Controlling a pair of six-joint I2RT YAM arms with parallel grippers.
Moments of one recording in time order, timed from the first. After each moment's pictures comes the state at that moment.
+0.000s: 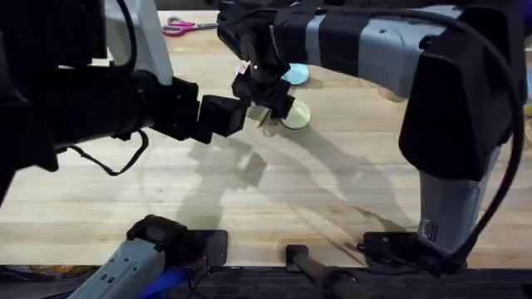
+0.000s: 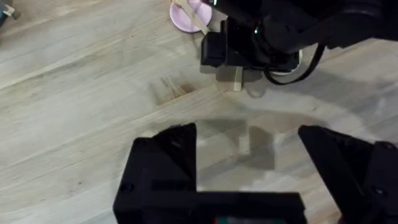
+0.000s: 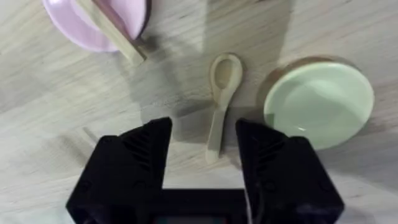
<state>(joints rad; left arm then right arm) -0.28 0.85 1.07 -1.06 0.11 0.05 0.76 2.20 1.80 -0.98 0.07 1.23</state>
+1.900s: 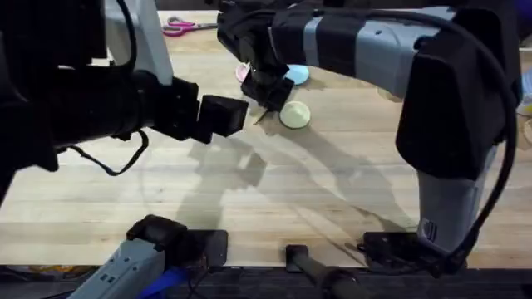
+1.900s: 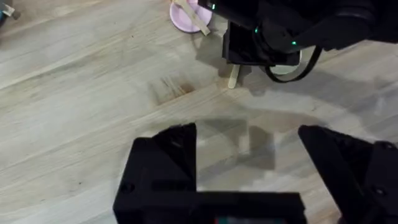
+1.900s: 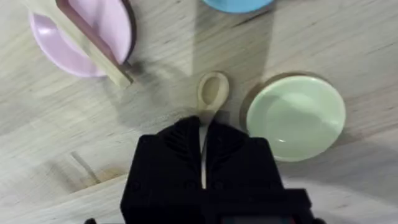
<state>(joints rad) -0.28 0.85 1.07 -1.06 0.11 0.05 0.76 2.21 1.80 -1.00 0.18 1.23</state>
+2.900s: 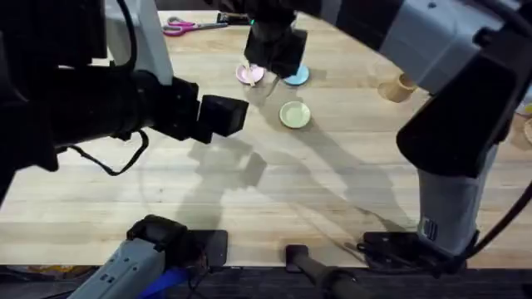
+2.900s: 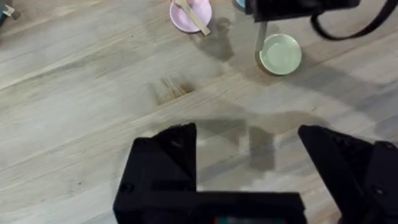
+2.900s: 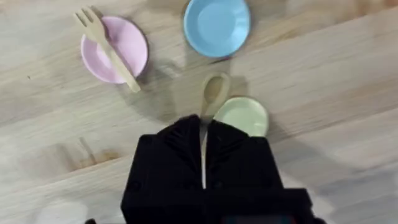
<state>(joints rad) -0.28 0.85 1.07 -1.06 0.11 0.05 0.74 2.21 2.18 -1.38 0.35 1.03</state>
